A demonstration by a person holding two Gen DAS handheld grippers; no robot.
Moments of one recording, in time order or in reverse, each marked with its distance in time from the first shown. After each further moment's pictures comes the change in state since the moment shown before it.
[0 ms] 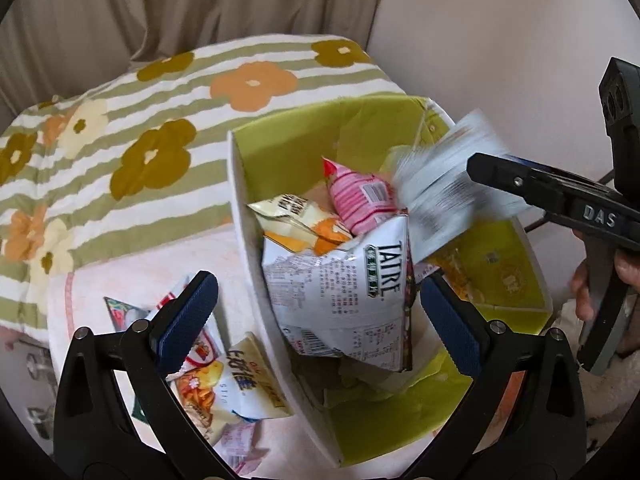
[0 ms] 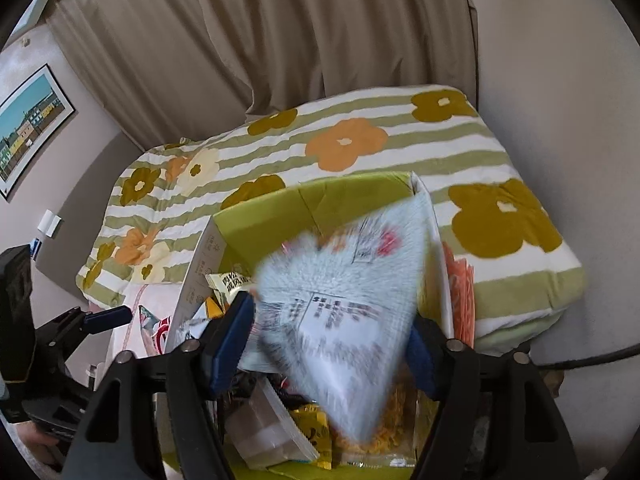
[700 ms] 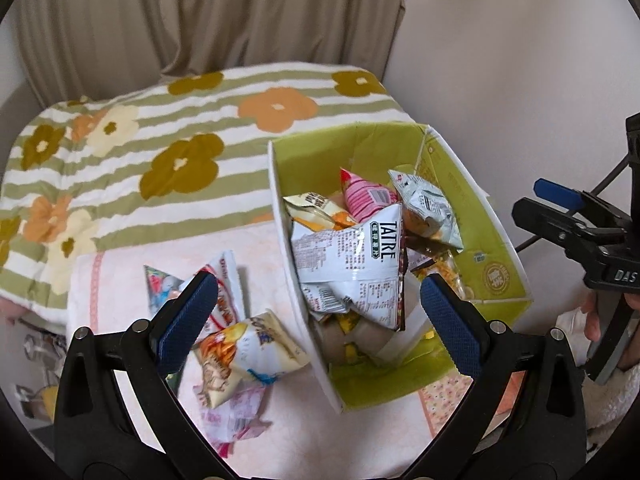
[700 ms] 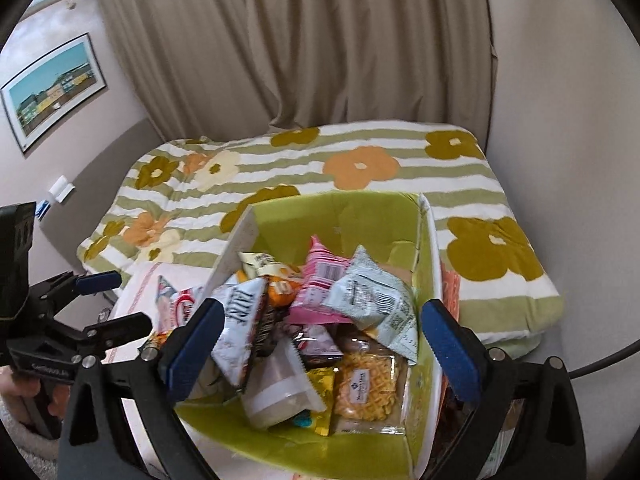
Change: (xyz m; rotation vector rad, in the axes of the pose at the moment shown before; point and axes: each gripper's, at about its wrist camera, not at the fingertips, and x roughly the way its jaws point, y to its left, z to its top) left arm -0.071 0.001 -0.044 -0.056 -0.120 0.051; right arm -0.069 0.034 -0.036 -0.138 -0.087 0.008
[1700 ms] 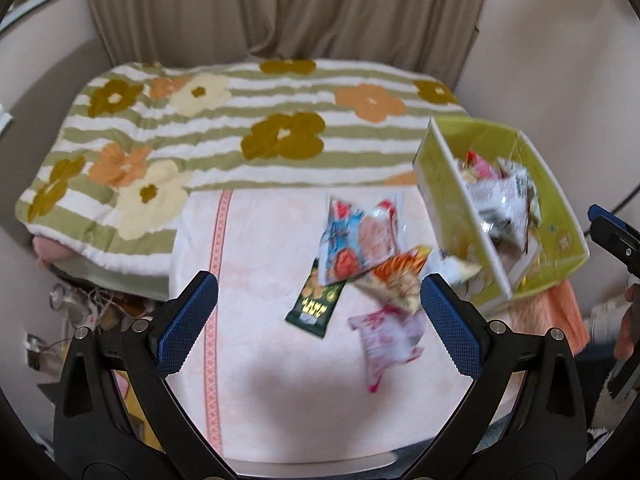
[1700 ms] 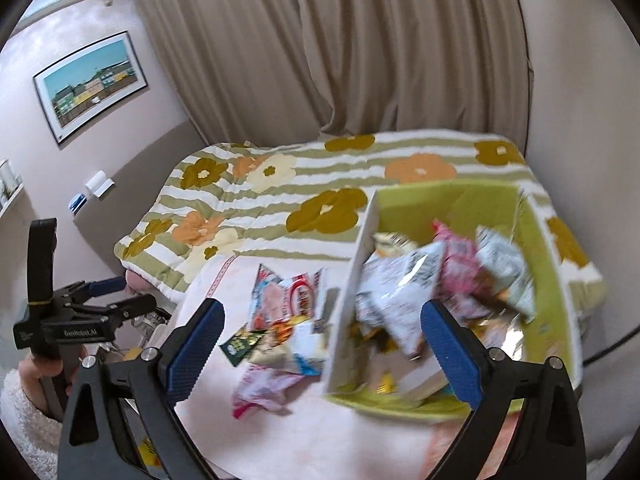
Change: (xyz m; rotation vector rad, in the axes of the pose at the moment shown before) left arm -0.070 0.186 -0.088 -0.128 0.016 0.117; right arm 0.010 0.155 -0.043 0.038 -0.015 0.073
